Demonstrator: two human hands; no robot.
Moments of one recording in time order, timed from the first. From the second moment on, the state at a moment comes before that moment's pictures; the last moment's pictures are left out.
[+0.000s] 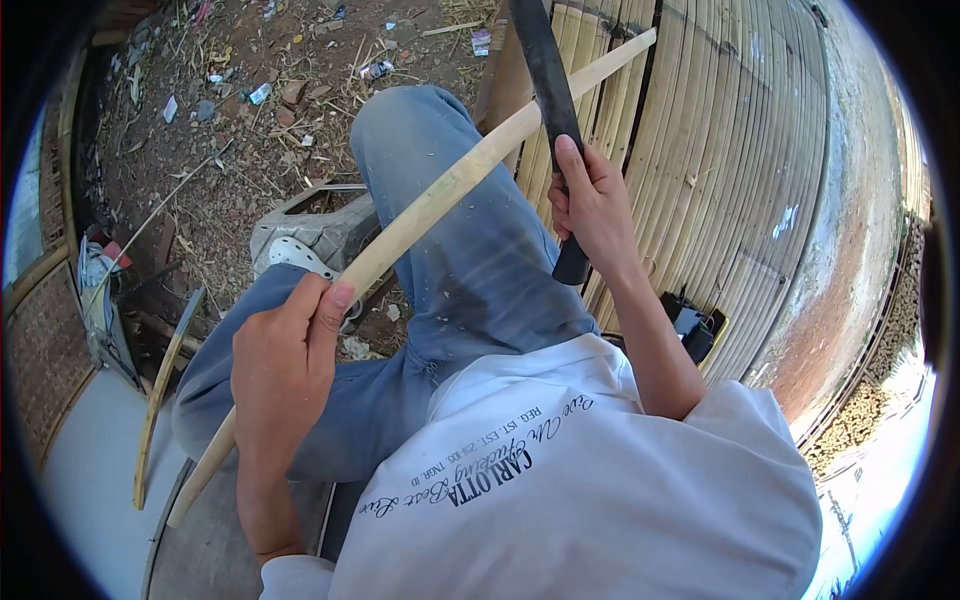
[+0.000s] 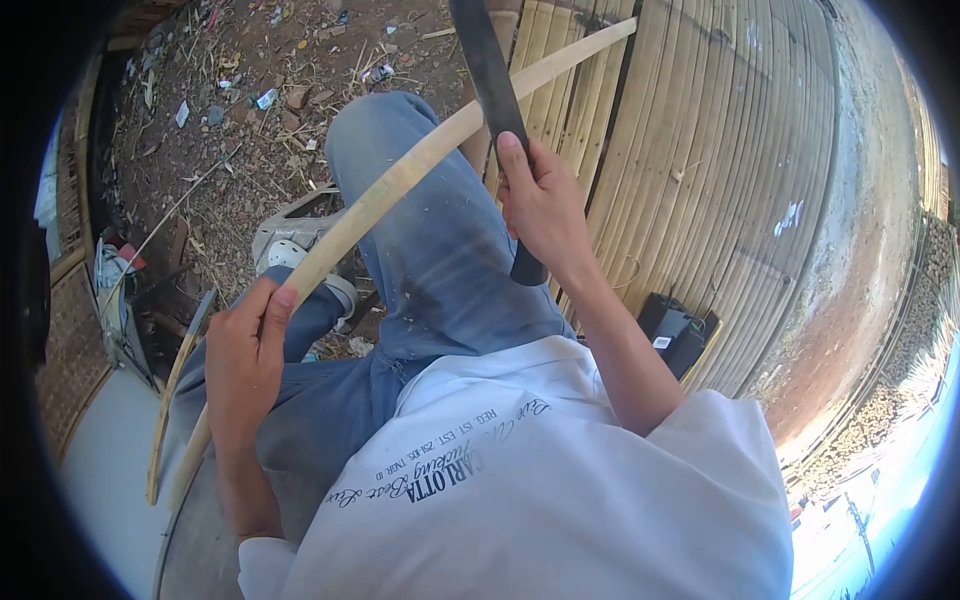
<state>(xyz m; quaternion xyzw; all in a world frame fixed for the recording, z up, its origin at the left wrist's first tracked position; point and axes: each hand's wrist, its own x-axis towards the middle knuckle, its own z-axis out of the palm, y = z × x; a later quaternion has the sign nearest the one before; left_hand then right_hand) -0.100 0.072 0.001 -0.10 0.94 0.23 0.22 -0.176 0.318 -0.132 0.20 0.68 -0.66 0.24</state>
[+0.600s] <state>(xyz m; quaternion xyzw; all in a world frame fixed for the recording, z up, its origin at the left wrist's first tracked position) -0.093 0.072 0.040 -0.16 0.92 0.24 0.27 -0.181 0.323 -0.115 0.19 0.68 -0.66 0.25</state>
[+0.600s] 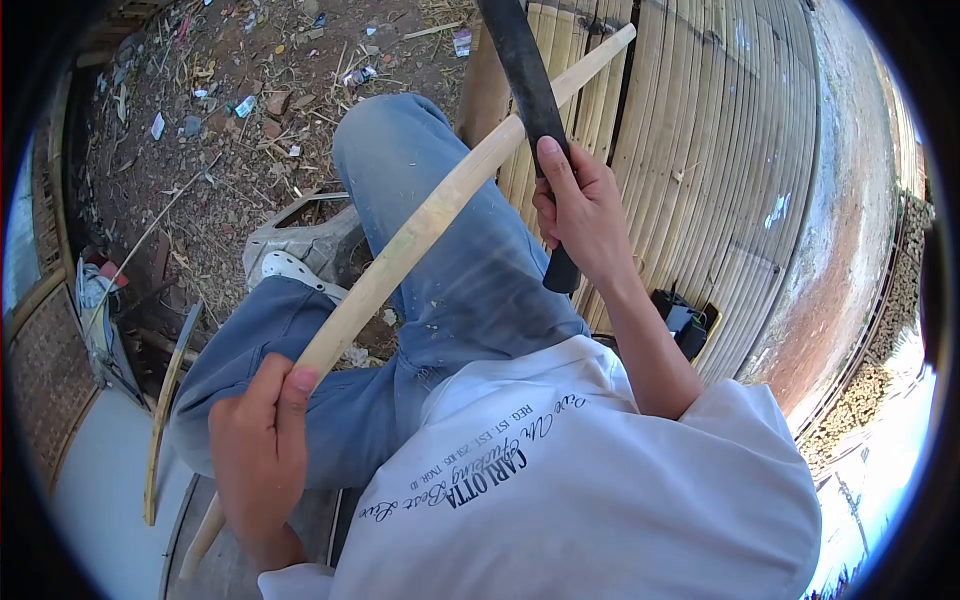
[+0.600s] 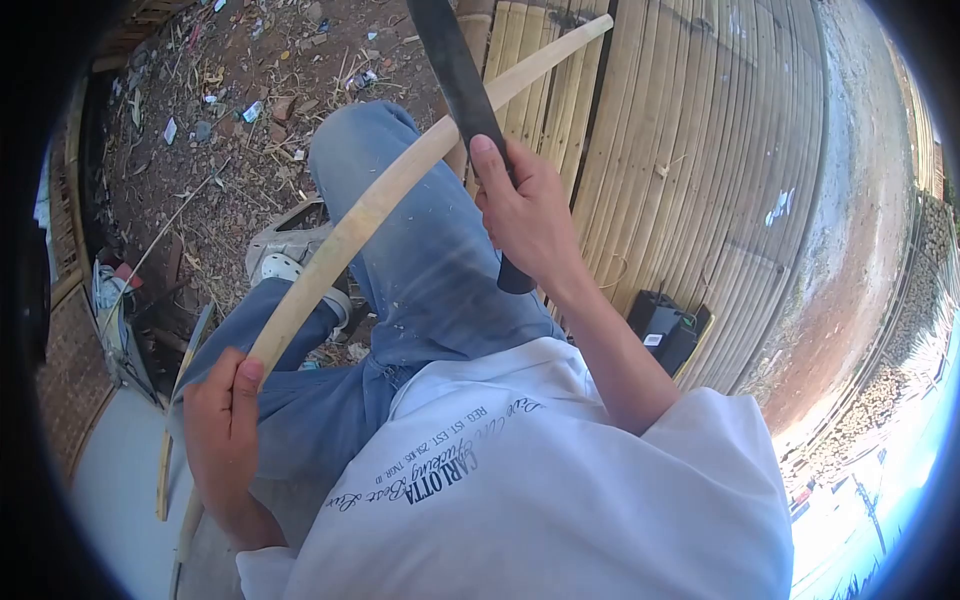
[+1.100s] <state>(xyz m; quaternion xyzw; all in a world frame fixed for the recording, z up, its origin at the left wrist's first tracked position) -0.090 0.026 -0.033 -0.16 0.88 0.32 0.31 -0.150 0.280 -0.137 0.06 0.82 -0.53 0.23</state>
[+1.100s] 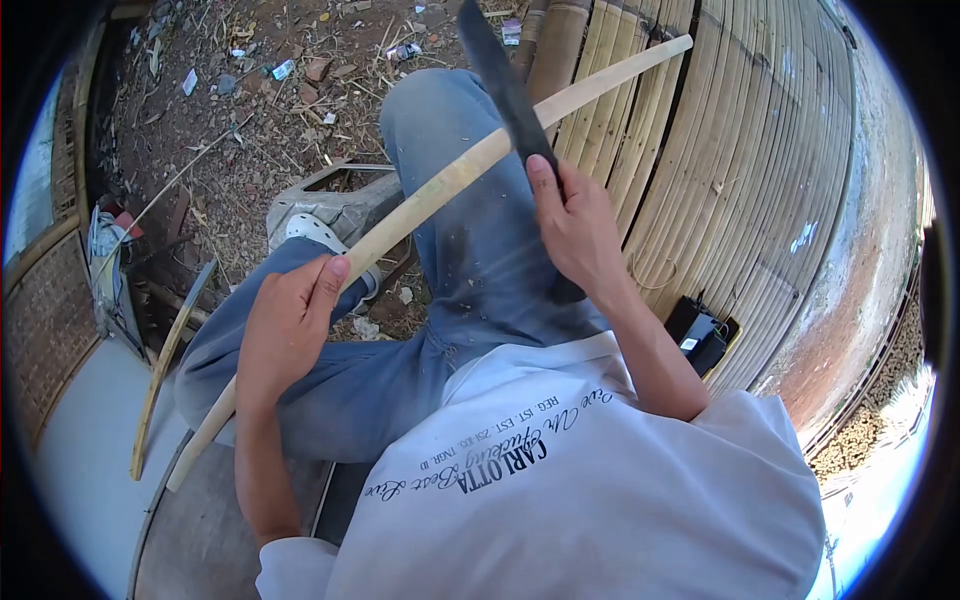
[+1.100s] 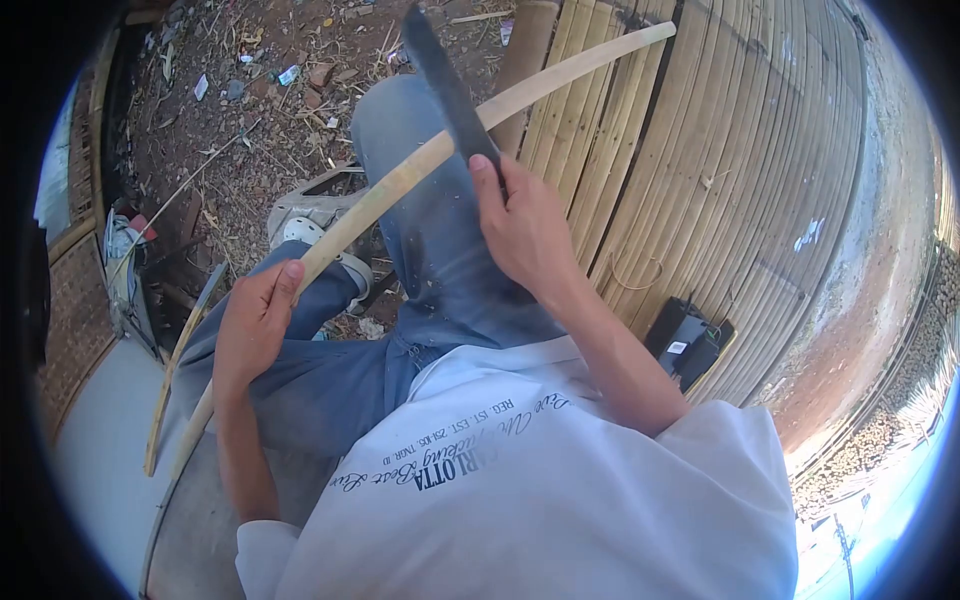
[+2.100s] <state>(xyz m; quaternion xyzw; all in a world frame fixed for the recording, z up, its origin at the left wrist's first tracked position) -0.089 0.028 -0.040 -0.18 0.89 0.28 0.31 -0.113 0.252 -0.123 -0.02 0.84 -0.48 0.26</state>
